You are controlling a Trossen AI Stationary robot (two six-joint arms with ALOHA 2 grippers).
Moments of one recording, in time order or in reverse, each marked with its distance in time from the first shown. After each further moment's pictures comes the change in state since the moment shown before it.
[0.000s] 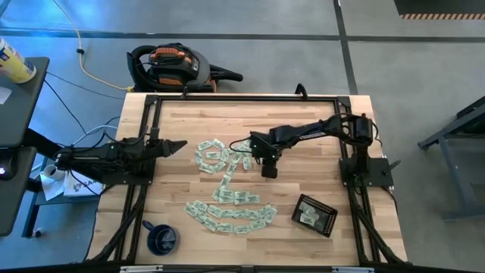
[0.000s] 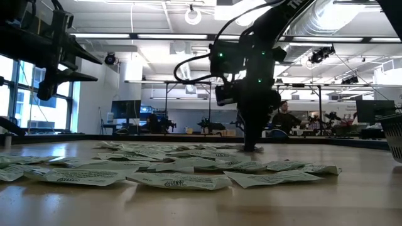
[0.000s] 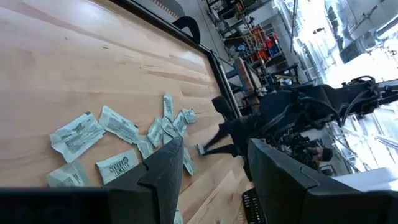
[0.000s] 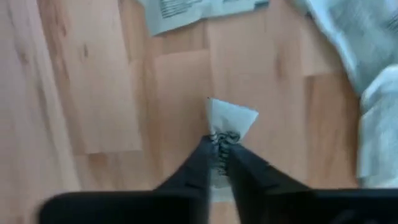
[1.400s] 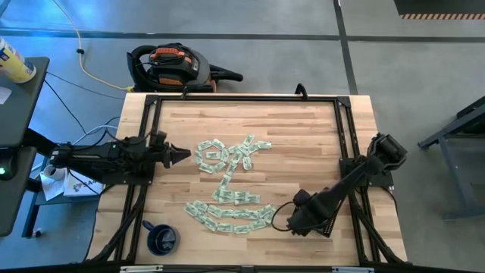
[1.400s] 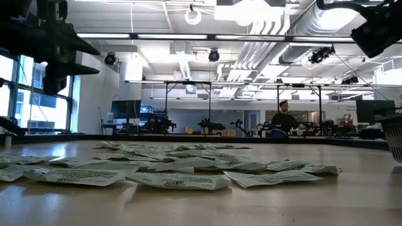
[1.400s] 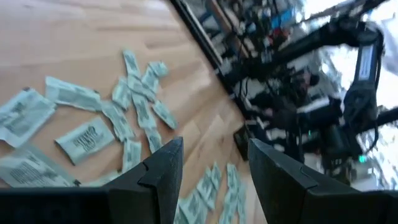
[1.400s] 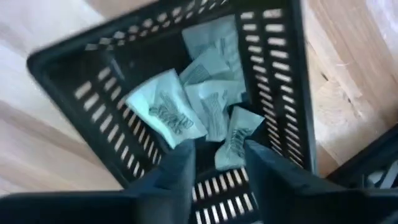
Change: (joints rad) left arm 0.000 0.120 0.032 0.076 0.270 0.200; right arm 0.806 -0.203 -0.005 -0.491 0.018 1.472
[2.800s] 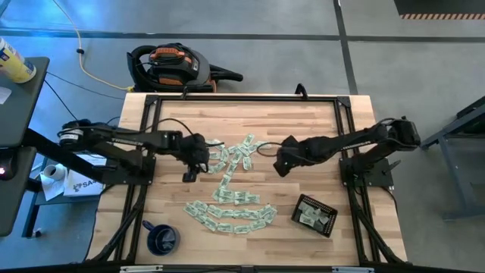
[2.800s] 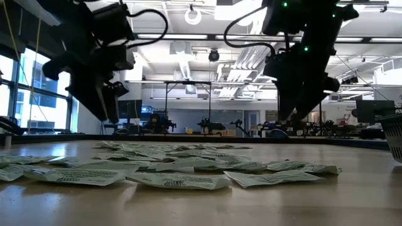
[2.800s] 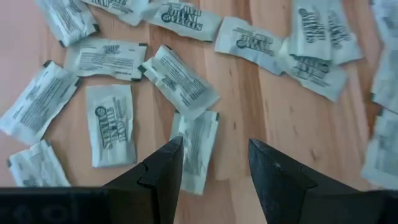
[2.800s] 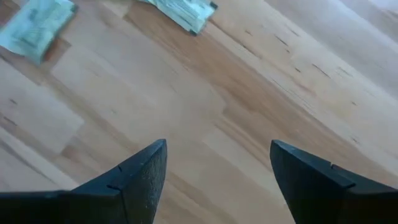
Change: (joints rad) left arm 0.150 1.113 0.428 -0.143 0.336 1.136; right arm -0.609 -0.262 -0.309 0.455 0.428 -0.542
